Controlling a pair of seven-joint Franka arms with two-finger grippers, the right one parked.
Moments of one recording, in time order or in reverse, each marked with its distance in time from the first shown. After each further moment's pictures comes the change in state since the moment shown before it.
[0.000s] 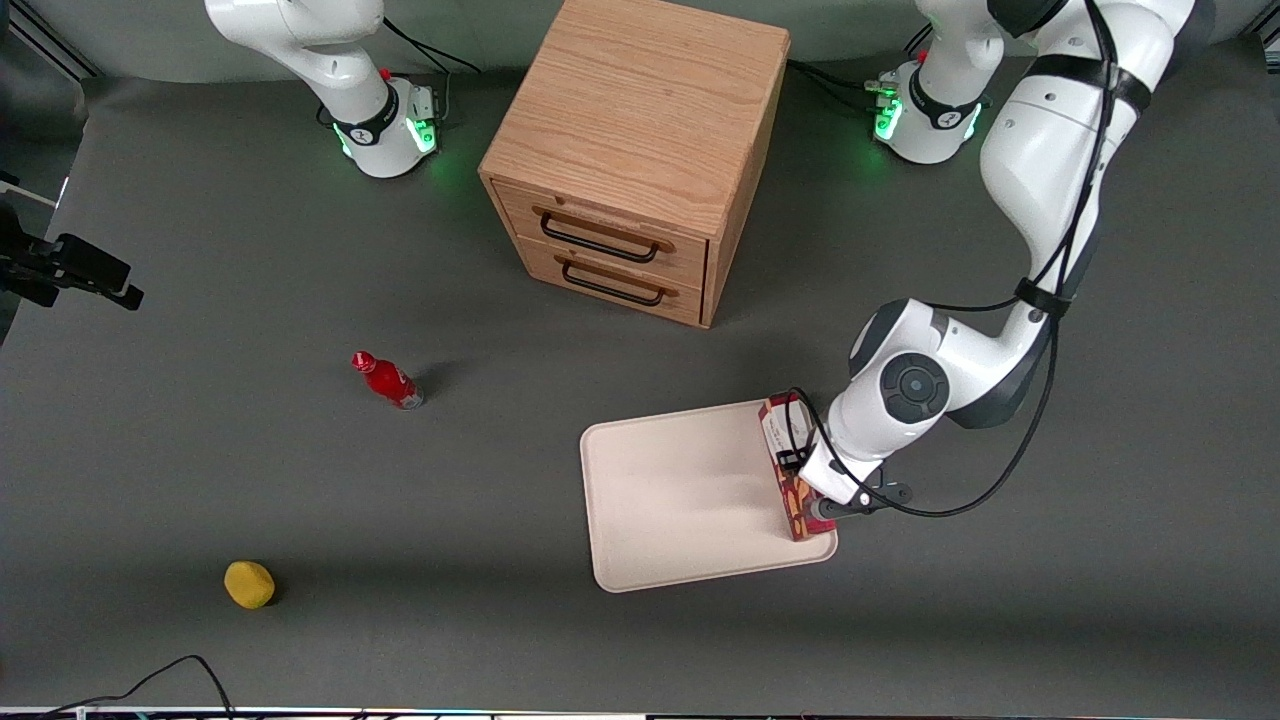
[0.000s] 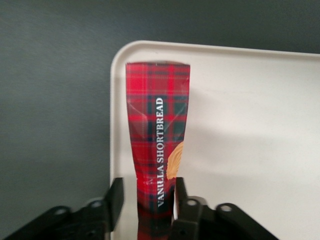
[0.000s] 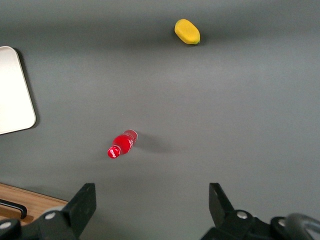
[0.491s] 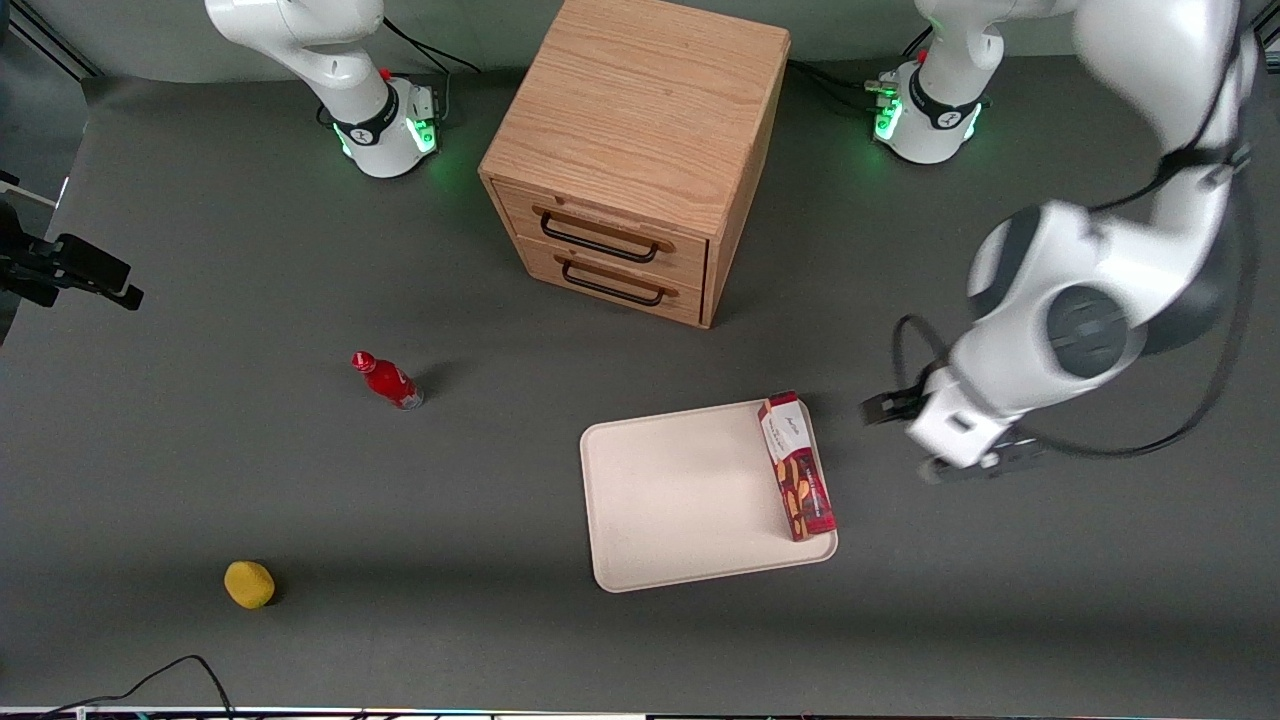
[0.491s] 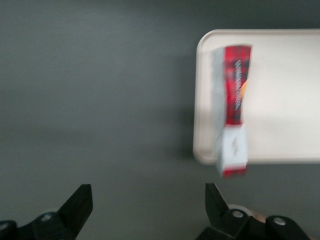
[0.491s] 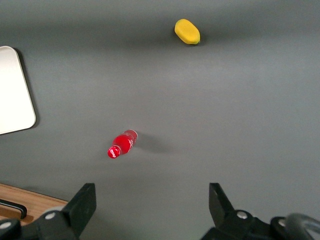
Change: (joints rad) arm 0.048 -0.382 0.145 0.022 -0.231 -0.542 0.320
